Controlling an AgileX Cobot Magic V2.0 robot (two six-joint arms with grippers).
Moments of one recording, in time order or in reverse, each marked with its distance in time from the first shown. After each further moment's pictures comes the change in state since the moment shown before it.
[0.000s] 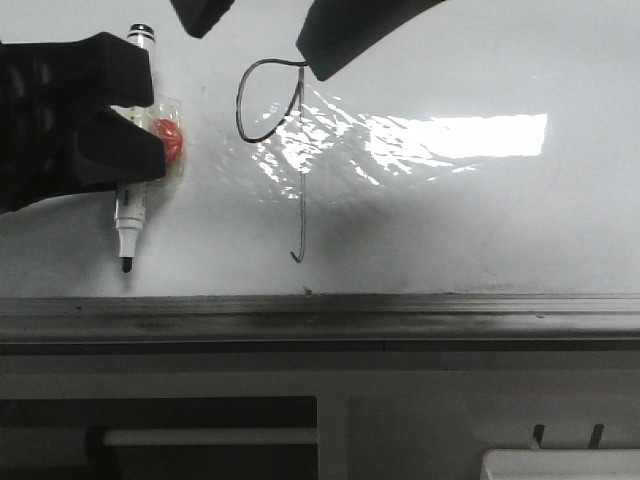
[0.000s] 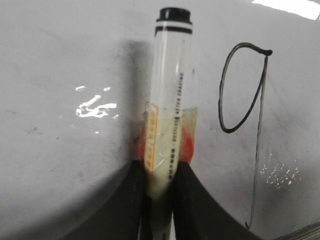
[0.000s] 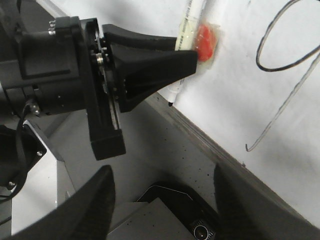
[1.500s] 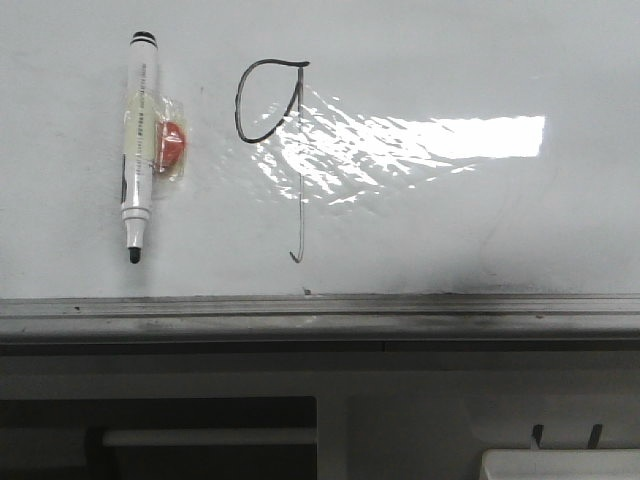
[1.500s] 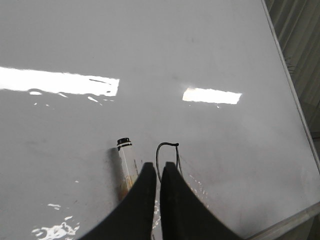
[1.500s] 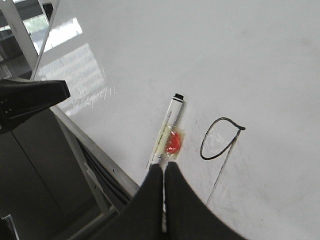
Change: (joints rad) left arm 0.000 -0.742 0.212 0.067 0.093 0.239; right arm 0.000 -0.546 0.521 -0.191 -0.628 -0.002
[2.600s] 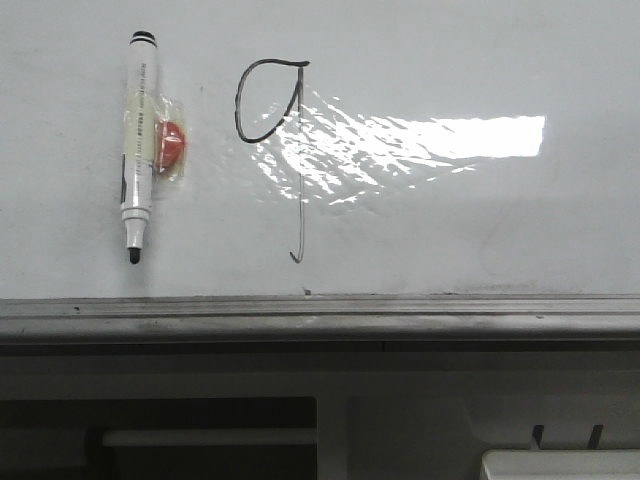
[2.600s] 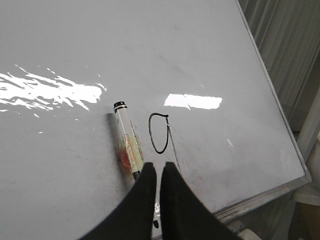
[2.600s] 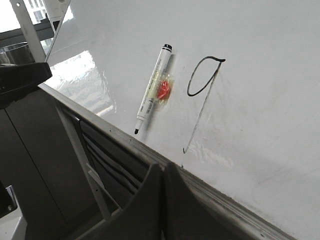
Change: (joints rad) left arm 0.000 -0.307 0.190 0.030 0.082 0.006; right arm 0.000 -0.385 0.418 0.019 -0.096 0.001
